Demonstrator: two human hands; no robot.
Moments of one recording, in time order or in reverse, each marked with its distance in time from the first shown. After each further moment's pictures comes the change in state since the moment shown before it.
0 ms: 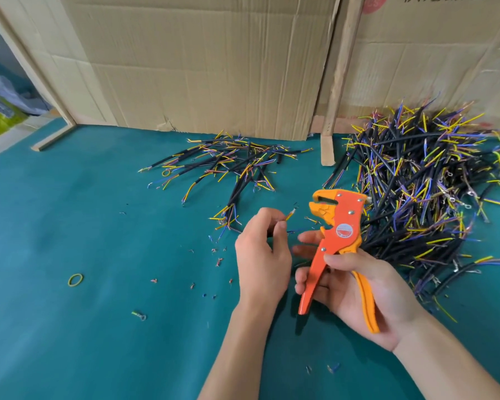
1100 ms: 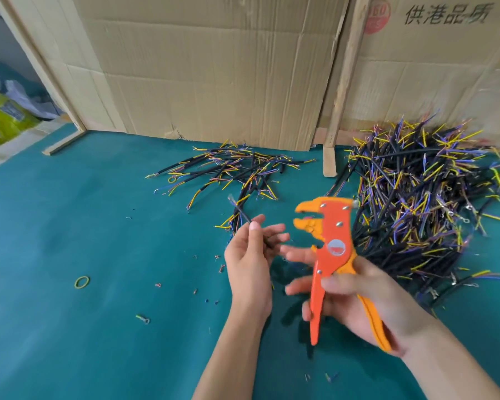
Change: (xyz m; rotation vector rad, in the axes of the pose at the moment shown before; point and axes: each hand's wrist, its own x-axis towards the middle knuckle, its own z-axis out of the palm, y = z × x) left_hand 0.004 0.006 -0.008 -0.841 0.057 -0.538; right_hand -0.005 -0.010 0.002 -0.225 -0.102 0.030
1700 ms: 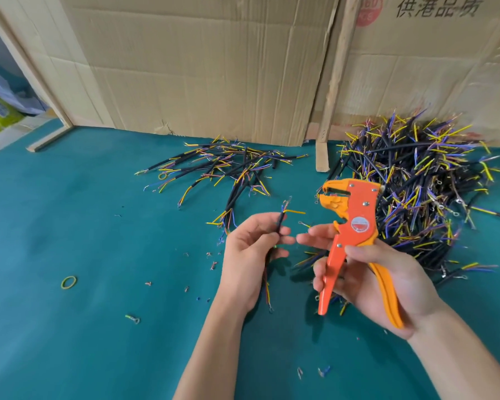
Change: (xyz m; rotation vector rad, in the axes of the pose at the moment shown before) left_hand 0.008 0.004 -0.009 0.150 -0.340 -0.047; right_hand -0.005 -0.020 -0.014 0.075 0.069 -0.071
